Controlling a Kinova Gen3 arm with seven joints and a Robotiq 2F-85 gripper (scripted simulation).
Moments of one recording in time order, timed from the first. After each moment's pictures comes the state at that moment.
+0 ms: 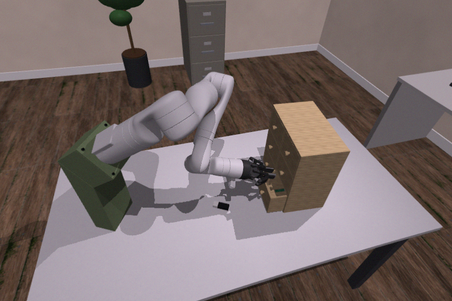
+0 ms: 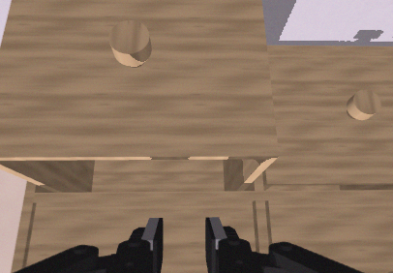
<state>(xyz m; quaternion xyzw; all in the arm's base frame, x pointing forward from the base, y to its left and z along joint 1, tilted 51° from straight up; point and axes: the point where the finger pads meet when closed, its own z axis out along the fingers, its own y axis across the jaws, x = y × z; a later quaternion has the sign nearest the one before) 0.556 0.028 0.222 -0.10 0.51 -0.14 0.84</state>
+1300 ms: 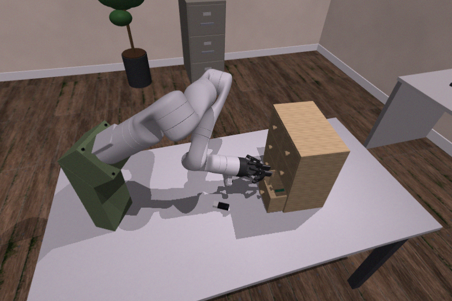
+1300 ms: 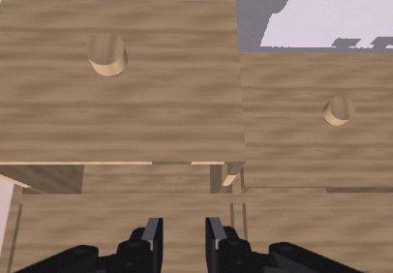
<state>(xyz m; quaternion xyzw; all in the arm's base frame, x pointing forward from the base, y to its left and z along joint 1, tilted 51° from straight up) 0.551 0.039 0.211 -0.10 0.51 -0.14 0.84</state>
